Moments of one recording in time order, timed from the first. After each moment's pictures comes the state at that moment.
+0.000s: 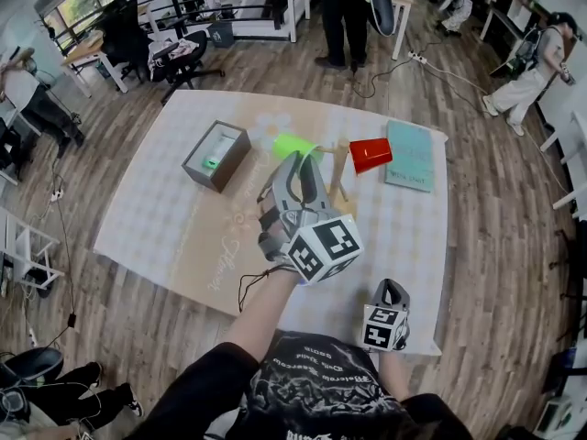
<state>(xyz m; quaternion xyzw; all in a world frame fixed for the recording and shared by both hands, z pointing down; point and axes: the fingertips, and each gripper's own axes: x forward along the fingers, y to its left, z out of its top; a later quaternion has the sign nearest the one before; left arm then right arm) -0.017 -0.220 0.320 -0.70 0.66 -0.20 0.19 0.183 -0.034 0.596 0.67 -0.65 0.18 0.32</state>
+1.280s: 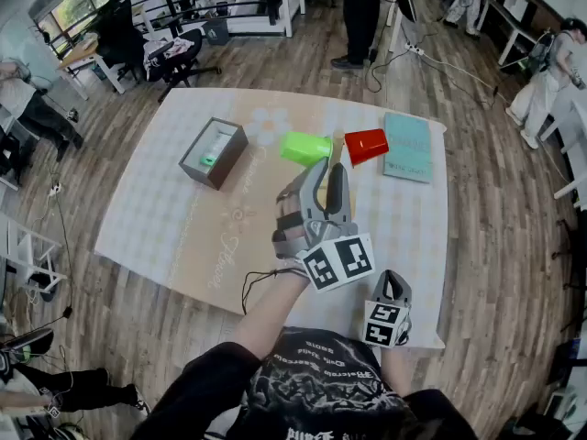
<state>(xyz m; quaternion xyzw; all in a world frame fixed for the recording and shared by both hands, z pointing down) 0.046 -0.195 0.339 -0.75 0.58 -0.20 0.26 0.182 -0.036 0.588 0.68 -0.66 0.16 0.29</state>
